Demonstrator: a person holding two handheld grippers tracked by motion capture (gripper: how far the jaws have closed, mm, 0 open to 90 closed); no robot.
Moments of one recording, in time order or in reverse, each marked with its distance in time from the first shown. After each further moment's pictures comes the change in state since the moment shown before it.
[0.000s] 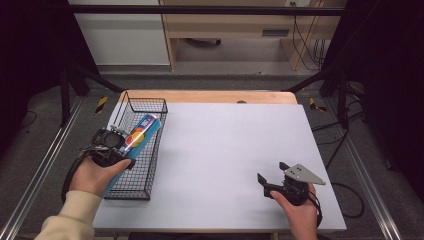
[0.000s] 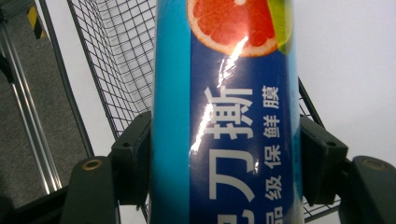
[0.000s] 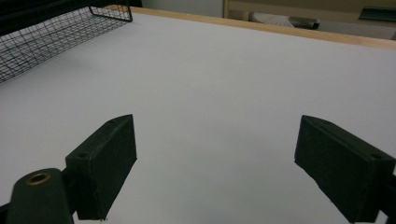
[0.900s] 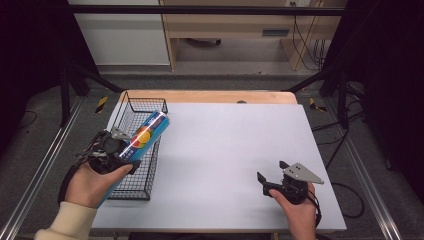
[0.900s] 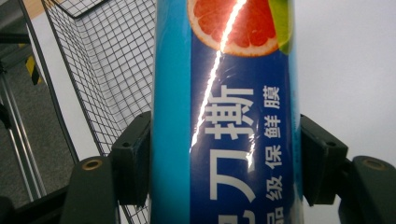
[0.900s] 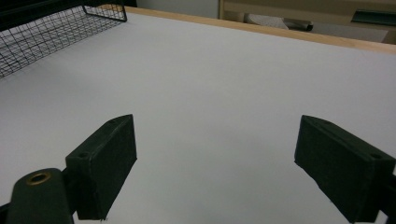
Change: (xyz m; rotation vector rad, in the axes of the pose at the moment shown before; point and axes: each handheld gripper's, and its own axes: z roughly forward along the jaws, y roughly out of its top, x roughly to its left) left arm -0.019 -0.009 -0.029 -0.145 -0.041 0.091; right arm 0.000 0.001 0.003 -0.003 -0.027 -0.005
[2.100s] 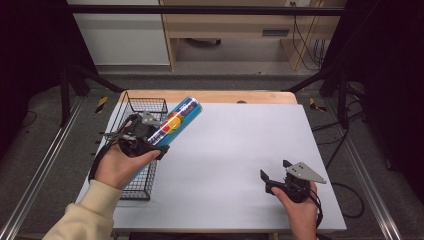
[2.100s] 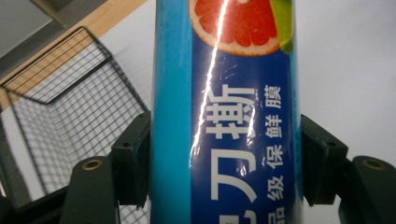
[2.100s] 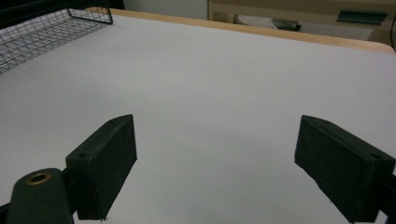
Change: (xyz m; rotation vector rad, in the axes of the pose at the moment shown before) left arm -0.031 0.059 0.001 -0.113 -0.054 0.131; right arm -0.006 -0.002 0.000 -0.009 -0.027 0.021
